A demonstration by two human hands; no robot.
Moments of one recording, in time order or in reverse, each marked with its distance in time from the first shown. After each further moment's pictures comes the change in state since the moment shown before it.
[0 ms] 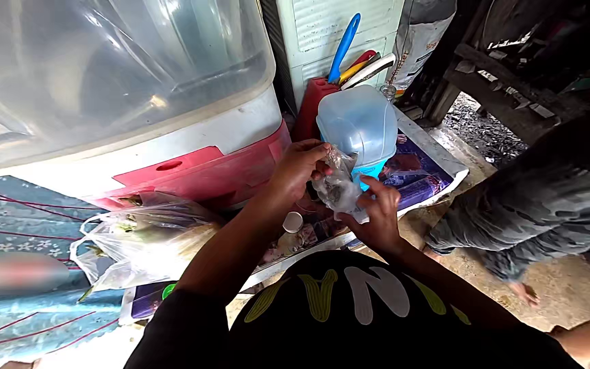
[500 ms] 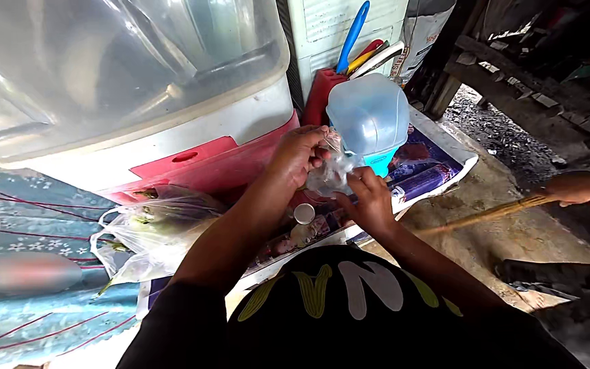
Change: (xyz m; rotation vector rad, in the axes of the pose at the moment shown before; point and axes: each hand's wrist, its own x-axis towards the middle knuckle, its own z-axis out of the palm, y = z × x) left_hand -0.011 0.011 -0.026 -0.087 0.064 -0.069; right_hand 0.022 -0.035 0.025 0.008 -0.082 0.131
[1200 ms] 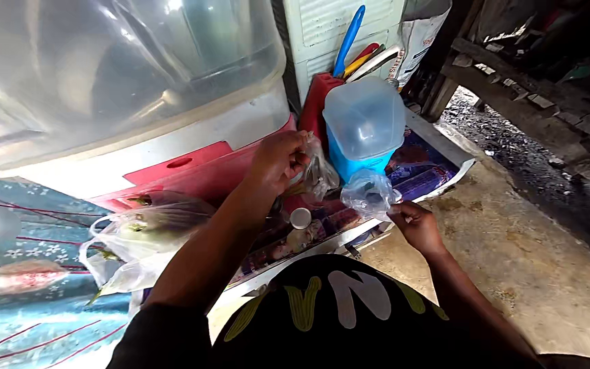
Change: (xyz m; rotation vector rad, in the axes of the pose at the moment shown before) left_hand -0.004 0.001 -0.021 0.032 0.040 0.030; right_hand -0.086 0.085 -0.067 0.182 -0.208 0.493
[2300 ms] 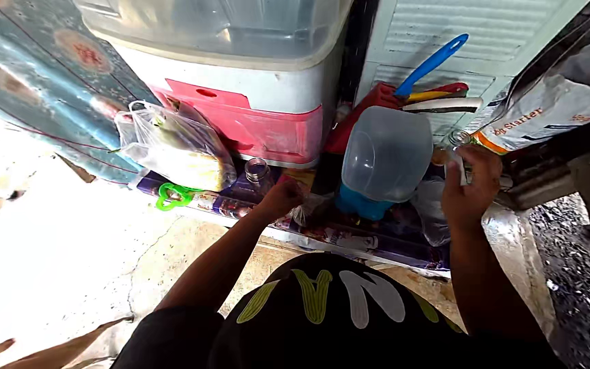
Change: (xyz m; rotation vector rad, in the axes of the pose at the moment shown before) left_hand -0.008 -0.126 0.043 0.603 0.262 -0.171; right_hand 0.254 0.046 -0.071 -0.017 -0.018 -0.617
